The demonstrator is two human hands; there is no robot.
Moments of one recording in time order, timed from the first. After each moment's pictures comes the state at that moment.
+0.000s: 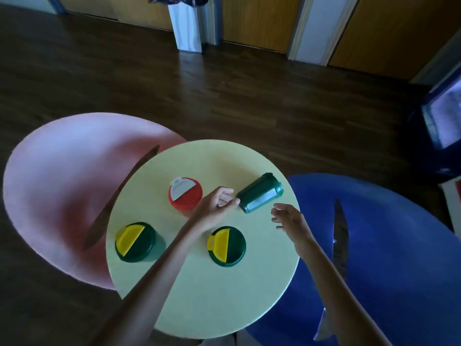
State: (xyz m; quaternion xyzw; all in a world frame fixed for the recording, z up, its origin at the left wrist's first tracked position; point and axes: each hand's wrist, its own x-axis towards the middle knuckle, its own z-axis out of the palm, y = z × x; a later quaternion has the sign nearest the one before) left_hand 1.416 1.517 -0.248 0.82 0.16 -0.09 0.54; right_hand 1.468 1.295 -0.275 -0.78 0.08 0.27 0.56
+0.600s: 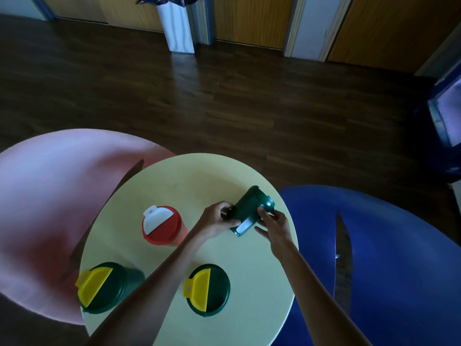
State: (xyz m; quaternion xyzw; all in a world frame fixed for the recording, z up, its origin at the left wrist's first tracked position) left_hand 1.501 1.504 -0.309 0.84 0.18 -0.16 0.49; right_hand 1.539 1.324 -0.322 -0.63 0.21 0.28 0.69
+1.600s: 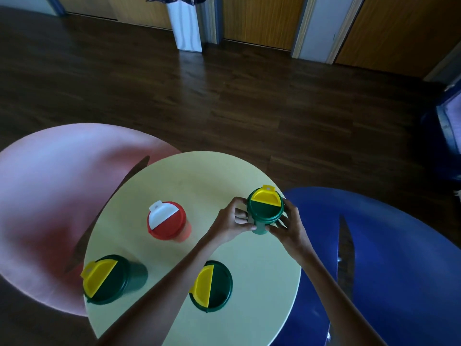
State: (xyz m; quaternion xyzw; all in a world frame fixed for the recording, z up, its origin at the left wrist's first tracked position) left_hand 1.494 1.480 -0.320 0.78 0.14 -0.10 0.61; right_hand 1.530 1.284 -0.308 -0.75 -0.09 0.21 0.62
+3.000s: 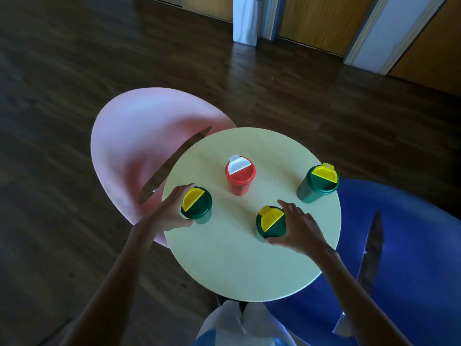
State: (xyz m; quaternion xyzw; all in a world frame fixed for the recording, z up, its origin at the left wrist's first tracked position) left_hand 1.244 1.653 -0.230 0.91 0.23 -0.08 0.34; right_hand 1.395 1.353 -0.238 -0.91 -0.33 0.21 0.13
